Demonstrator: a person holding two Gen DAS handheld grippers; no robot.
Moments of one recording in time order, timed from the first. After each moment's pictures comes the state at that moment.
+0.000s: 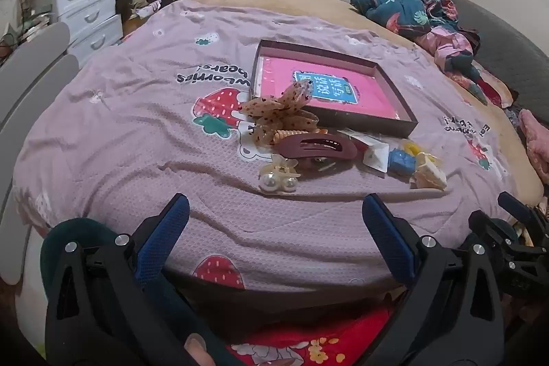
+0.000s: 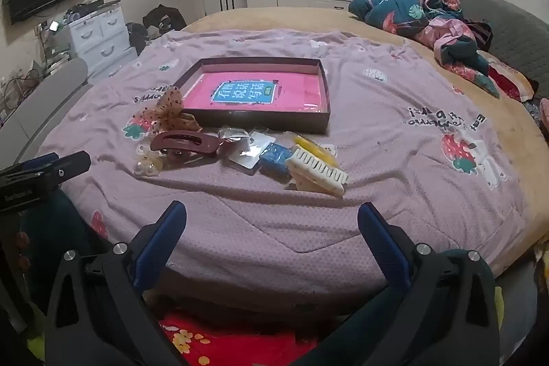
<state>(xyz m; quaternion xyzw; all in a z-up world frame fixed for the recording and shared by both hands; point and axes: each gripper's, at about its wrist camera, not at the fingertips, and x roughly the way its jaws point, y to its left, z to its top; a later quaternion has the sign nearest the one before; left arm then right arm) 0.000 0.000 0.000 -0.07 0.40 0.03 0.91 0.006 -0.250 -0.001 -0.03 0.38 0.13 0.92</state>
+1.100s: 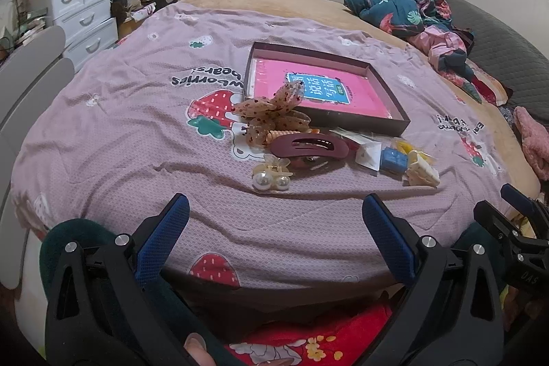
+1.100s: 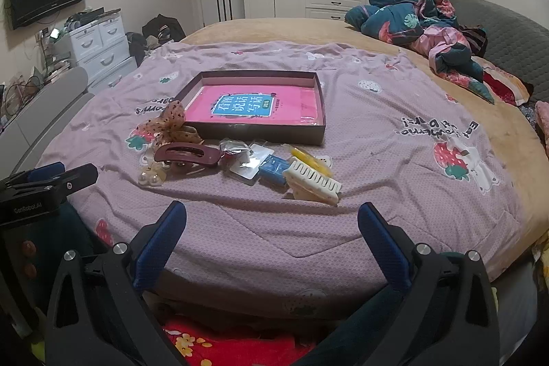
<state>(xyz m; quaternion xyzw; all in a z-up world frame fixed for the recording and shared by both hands) -0.003 -0.007 0.007 -0.08 0.39 0.02 0.92 -0.005 -0.253 0.012 -0.01 0.36 0.13 0.93</state>
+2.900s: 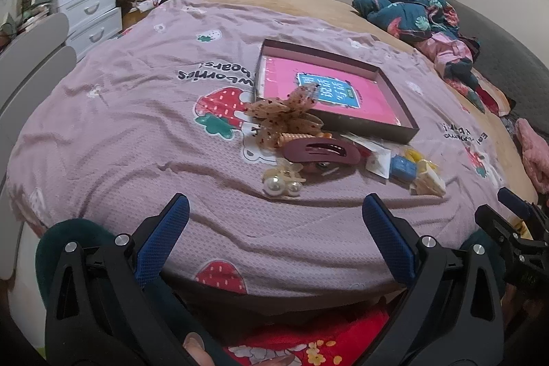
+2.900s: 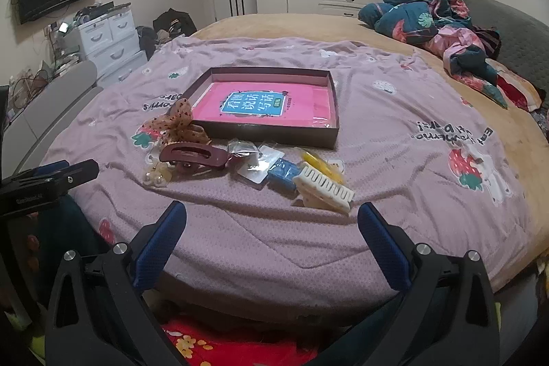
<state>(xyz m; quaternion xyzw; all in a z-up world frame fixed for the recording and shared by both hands) 0.006 0.011 -0.001 -0.10 0.40 0.03 0.91 0.018 -0.247 0.010 -0.02 0.37 0.16 0.92</state>
